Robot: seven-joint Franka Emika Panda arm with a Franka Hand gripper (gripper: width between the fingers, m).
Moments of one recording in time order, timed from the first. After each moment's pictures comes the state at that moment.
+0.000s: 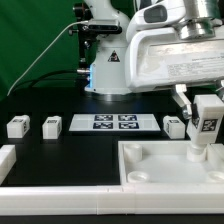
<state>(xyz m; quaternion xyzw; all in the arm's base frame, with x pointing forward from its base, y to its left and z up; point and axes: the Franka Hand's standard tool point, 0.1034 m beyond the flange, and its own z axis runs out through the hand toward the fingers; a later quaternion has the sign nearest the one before) 0.624 0.096 0.121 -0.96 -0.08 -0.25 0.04</state>
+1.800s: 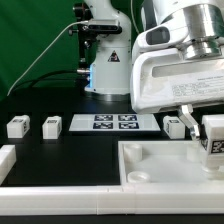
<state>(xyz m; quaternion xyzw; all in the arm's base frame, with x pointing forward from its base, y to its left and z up) 0.643 0.099 0.095 -0.96 -0.03 -0.29 0.05</state>
